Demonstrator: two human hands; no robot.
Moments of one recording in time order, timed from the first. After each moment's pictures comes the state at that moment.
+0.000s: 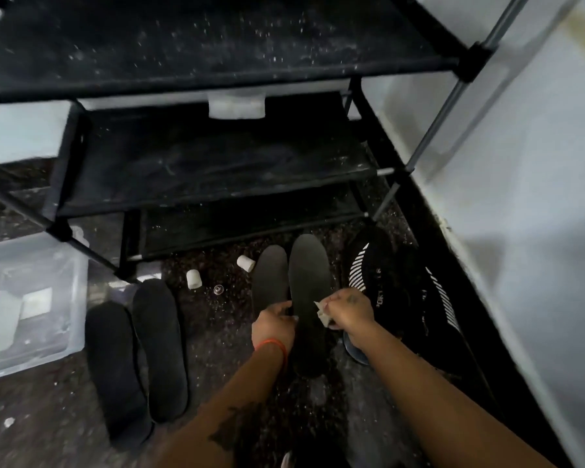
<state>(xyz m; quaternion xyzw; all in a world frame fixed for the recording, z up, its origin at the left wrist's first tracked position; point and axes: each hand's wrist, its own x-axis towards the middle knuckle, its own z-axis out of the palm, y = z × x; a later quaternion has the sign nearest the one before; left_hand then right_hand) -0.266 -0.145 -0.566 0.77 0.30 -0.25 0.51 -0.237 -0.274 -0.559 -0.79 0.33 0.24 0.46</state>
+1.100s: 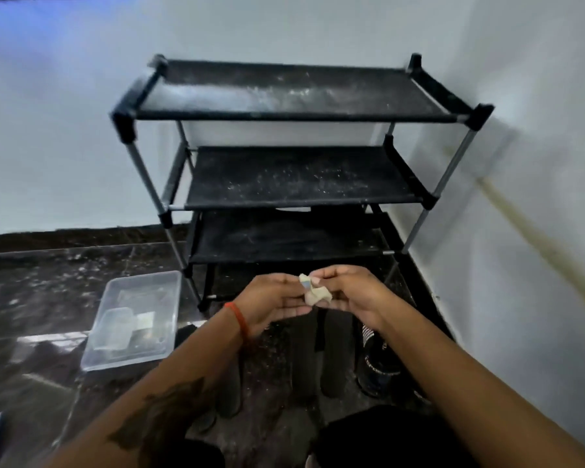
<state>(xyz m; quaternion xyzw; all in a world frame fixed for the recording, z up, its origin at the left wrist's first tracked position) -0.303 -0.055 -0.278 0.59 0.14 -0.24 0.76 -0.283 -0.213 -0.262 -0.65 0.11 0.27 0.70</state>
